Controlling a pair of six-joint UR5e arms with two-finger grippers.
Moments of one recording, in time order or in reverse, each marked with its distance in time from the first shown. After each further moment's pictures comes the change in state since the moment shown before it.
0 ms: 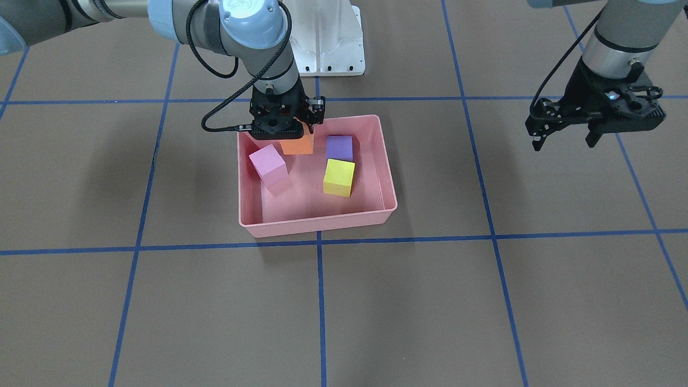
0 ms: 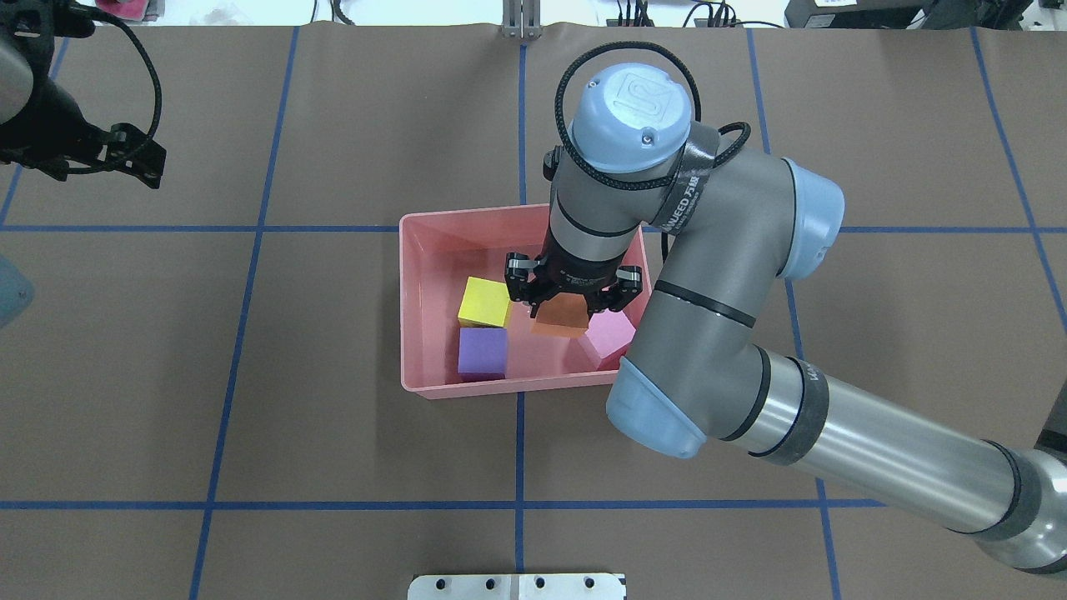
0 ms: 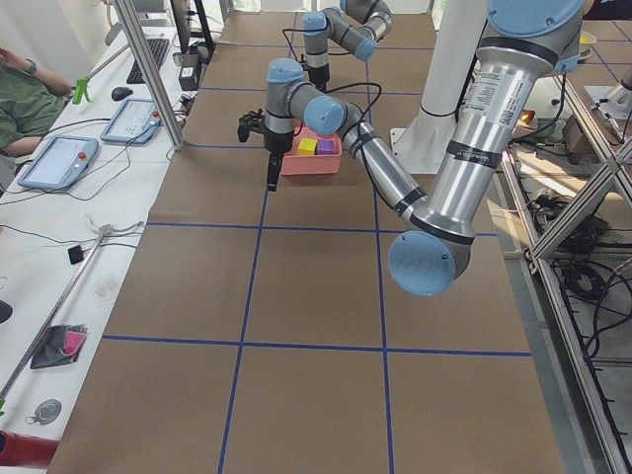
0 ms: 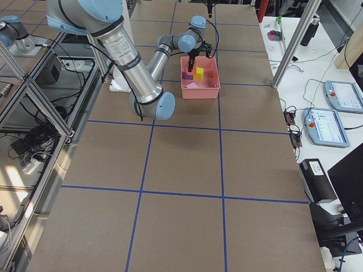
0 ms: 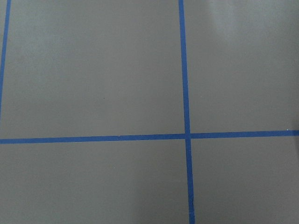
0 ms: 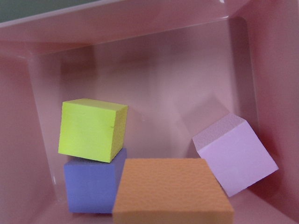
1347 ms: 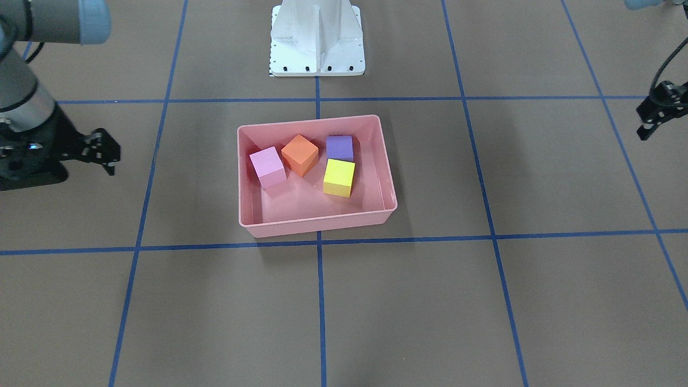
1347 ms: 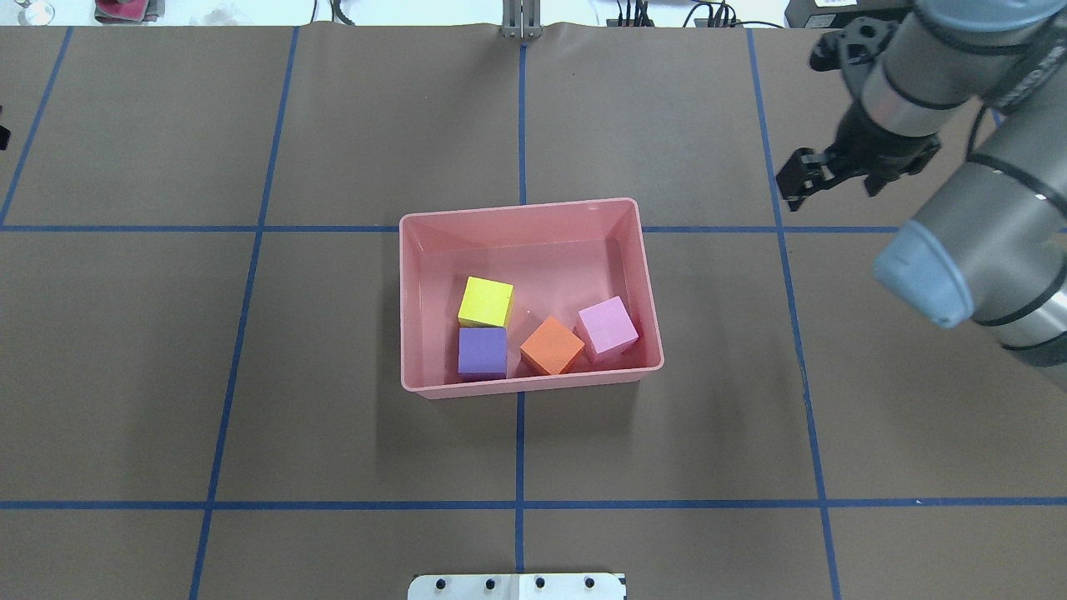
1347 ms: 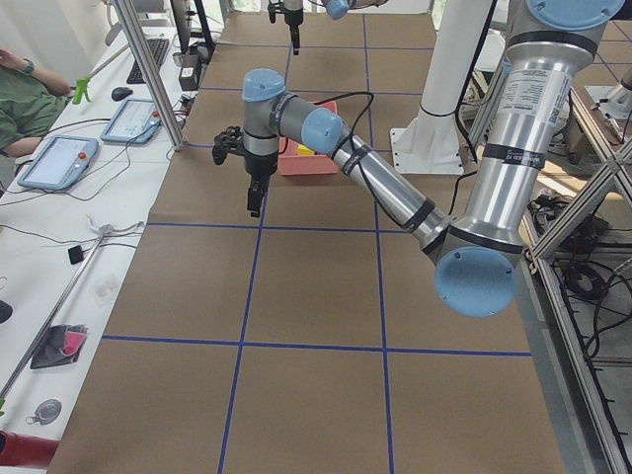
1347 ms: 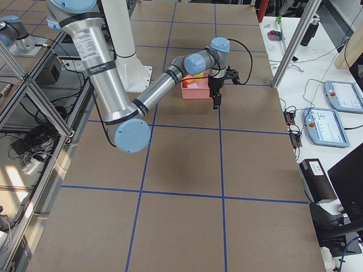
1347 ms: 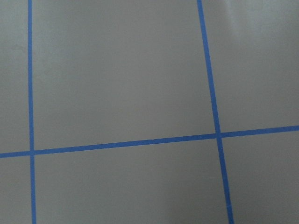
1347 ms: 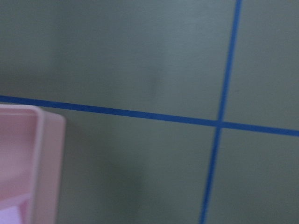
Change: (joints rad) left arm -0.334 0.111 0.058 0.010 -0.169 0.402; right arm 0.515 -0.435 0.194 -0.157 0.053 -0.844
